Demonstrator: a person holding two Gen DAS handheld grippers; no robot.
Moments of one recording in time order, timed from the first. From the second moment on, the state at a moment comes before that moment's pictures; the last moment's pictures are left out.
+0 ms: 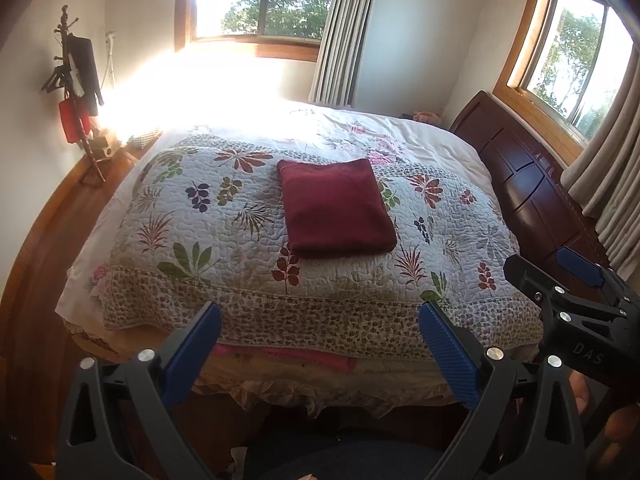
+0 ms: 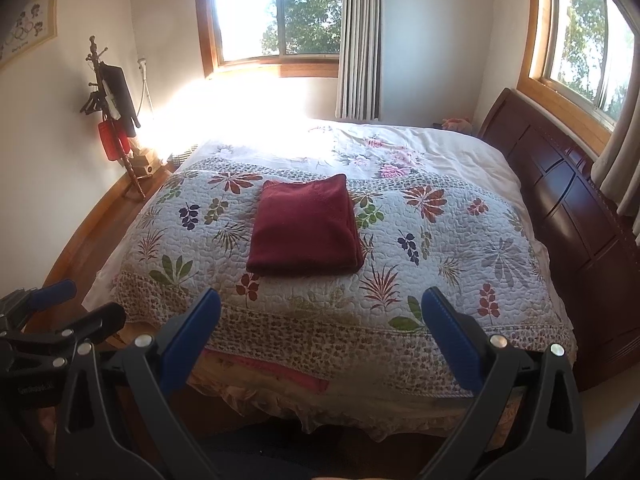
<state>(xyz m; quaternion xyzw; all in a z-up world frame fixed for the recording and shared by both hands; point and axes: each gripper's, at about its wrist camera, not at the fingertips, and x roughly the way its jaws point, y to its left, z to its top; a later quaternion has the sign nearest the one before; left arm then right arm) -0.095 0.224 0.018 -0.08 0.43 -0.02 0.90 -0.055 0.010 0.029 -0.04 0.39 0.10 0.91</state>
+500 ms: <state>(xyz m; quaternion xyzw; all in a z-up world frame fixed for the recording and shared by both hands) -0.092 0.225 0.018 -0.08 0.43 -0.01 0.90 -0.054 0.011 0.028 -0.03 0.39 0.10 0.91</state>
